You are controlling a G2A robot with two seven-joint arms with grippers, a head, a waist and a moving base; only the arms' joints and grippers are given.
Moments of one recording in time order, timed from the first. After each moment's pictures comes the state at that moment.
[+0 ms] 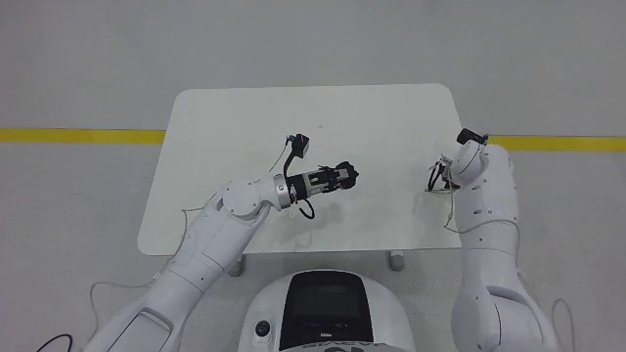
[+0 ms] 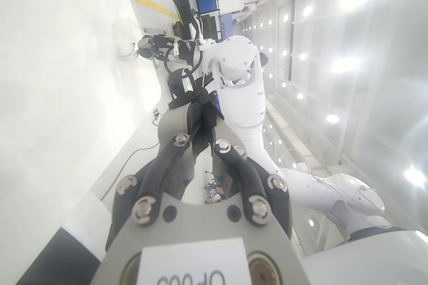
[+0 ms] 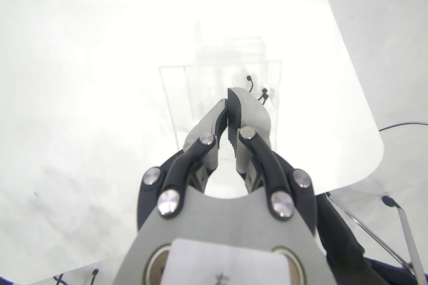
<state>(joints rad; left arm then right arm) 1.11 -1.32 -0.95 -1.19 -0.28 -0.34 -0.80 -1.03 -1.54 1.82 -1.08 -1.57 0.34 1.16</state>
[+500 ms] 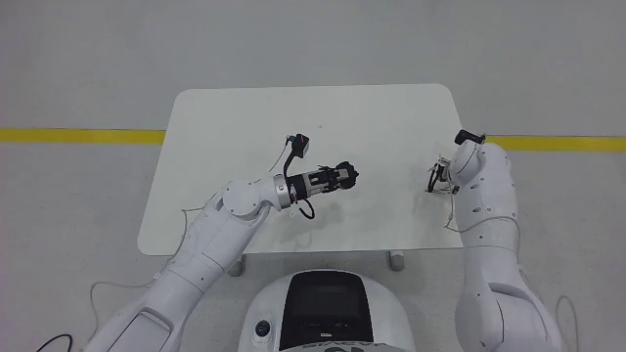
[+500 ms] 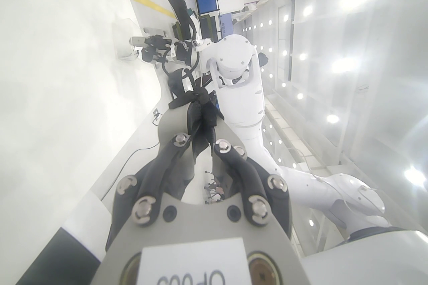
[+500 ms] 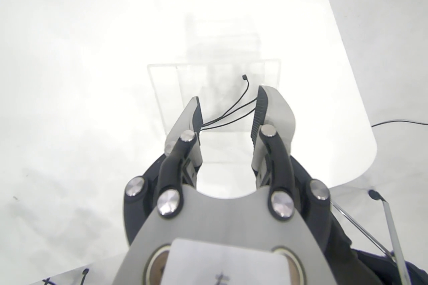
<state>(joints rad) 1.11 -1.32 -0.95 -1.19 -0.28 -0.34 -0.80 -1.01 -1.52 1.78 -1.03 -1.57 0.34 1.16</state>
